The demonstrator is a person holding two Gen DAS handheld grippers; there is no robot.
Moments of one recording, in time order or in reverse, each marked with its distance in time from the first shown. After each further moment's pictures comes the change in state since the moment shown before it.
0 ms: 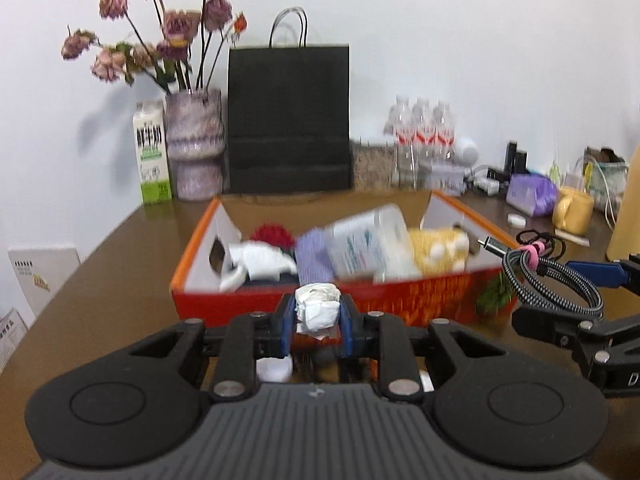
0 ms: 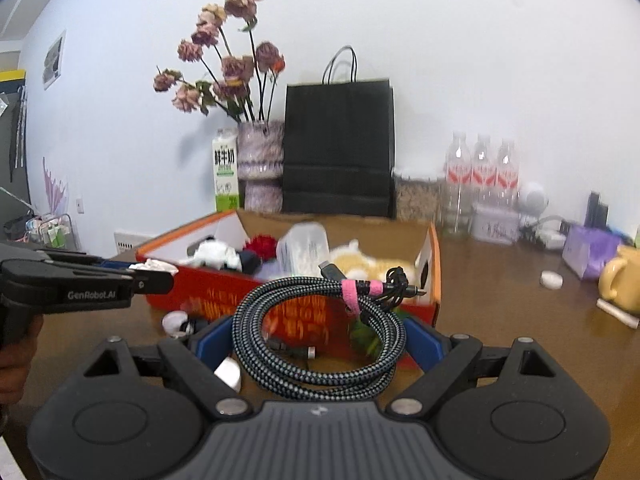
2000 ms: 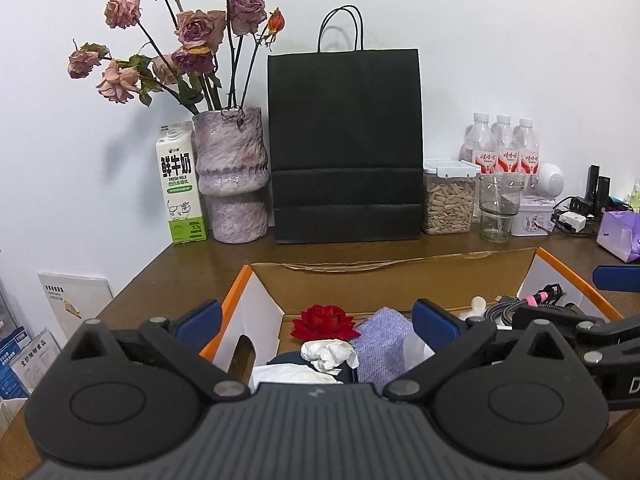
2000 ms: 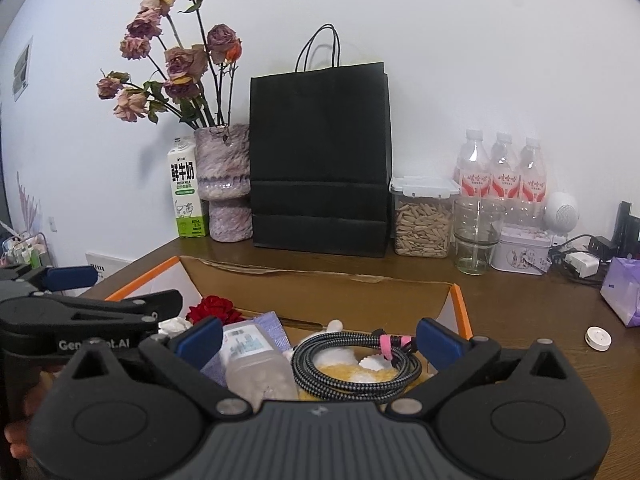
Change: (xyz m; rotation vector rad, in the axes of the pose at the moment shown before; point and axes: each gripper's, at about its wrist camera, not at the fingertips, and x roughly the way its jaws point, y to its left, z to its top) left arm 0.116 0.013 0.059 -0.015 -0.039 0.185; right arm 0.153 -0.026 0.070 0.048 0.039 -0.016
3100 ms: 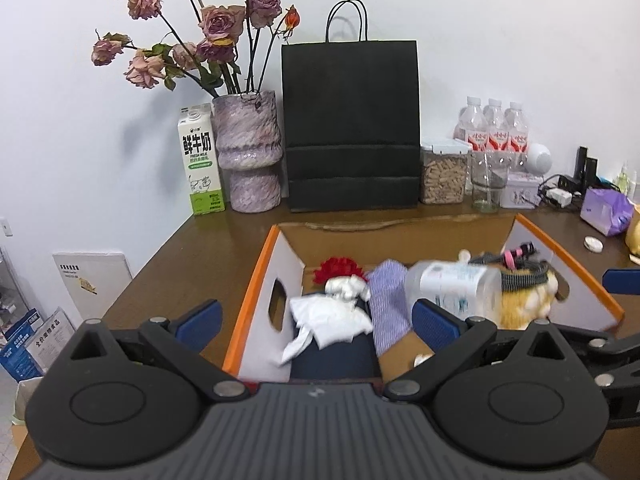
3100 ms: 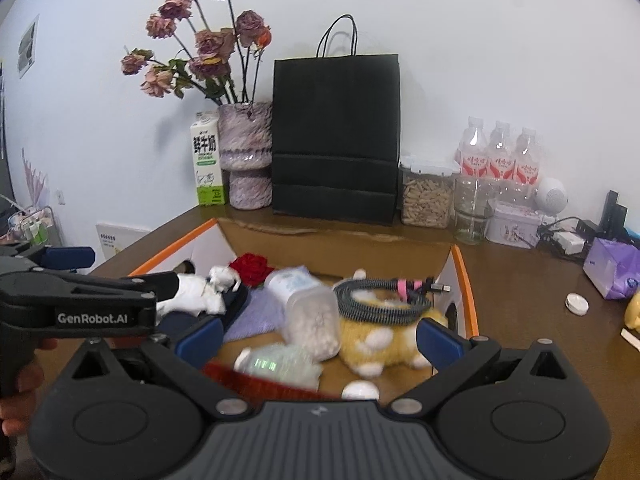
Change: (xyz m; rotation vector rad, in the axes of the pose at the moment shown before) left arm -0.067 0.024 -0.016 0.013 0.083 -0.003; right arm -0.073 0.035 -0.019 -0.020 0.097 -0.003
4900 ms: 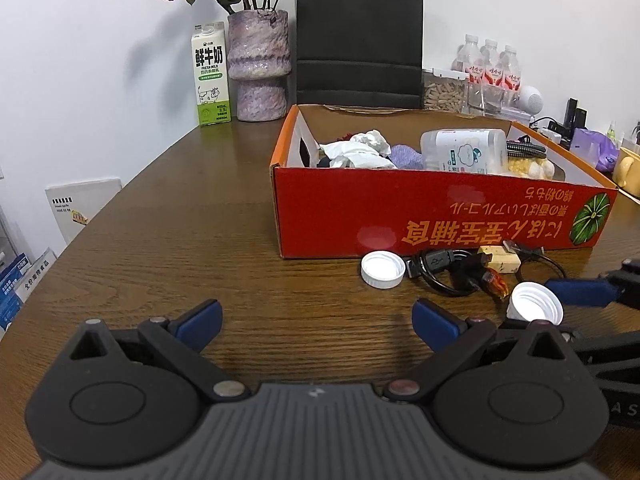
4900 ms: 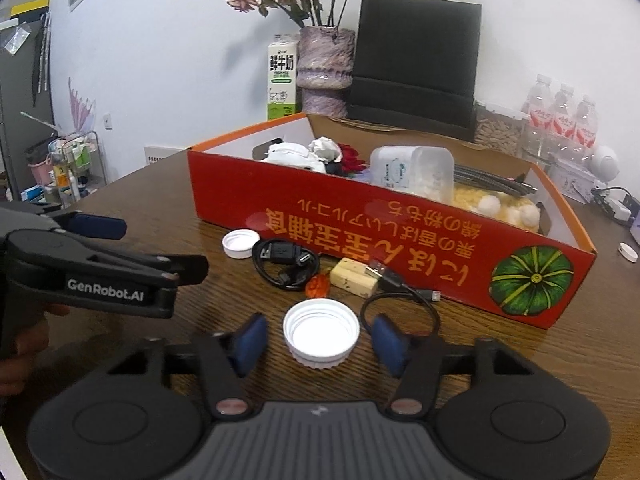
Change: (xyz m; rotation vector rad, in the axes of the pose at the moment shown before) left arm -0.017 0.038 -0.095 -0.034 0.146 -0.056; right arm 0.000 0.065 -0.087 -0.130 0.134 0.113
